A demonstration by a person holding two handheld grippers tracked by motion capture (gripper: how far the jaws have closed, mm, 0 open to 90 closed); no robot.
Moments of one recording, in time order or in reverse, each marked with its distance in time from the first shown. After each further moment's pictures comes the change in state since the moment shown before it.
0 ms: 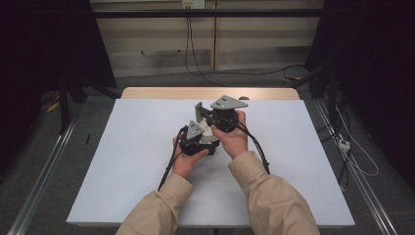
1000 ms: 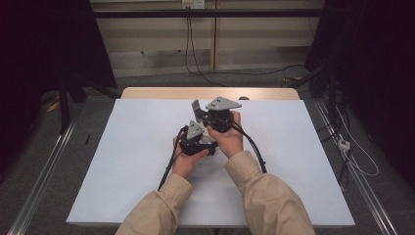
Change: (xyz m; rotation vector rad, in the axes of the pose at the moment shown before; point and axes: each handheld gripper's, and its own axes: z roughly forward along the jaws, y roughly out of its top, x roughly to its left) left arm 0.000 0.000 0.001 0.000 0.000 -0.004; right arm 0.002 -0.007 0.017 0.017 0.015 -0.013
